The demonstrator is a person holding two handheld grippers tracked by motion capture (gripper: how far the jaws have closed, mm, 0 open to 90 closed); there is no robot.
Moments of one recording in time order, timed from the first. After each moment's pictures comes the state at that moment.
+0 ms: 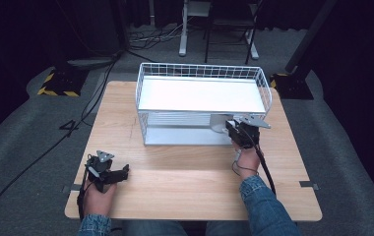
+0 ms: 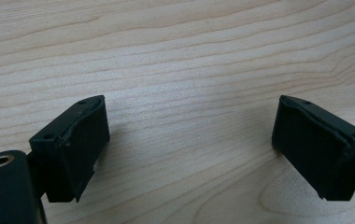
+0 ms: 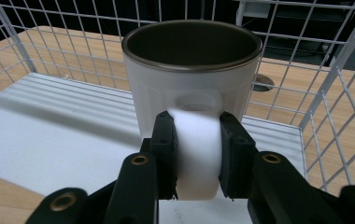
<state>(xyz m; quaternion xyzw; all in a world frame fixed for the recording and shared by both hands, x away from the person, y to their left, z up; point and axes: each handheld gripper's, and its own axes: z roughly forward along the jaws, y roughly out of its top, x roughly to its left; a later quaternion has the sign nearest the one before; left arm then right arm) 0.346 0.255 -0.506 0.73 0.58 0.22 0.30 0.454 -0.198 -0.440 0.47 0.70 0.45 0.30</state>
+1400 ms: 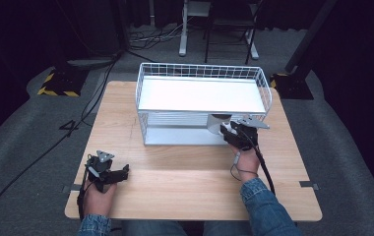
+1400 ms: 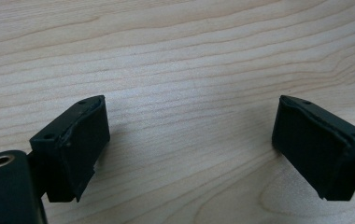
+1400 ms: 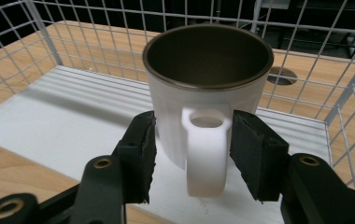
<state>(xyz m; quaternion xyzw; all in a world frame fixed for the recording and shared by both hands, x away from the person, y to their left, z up) 0.346 0.255 -0.506 0.73 0.58 0.22 0.30 0.446 -0.193 -0.435 0.46 0.71 0.46 0.26</state>
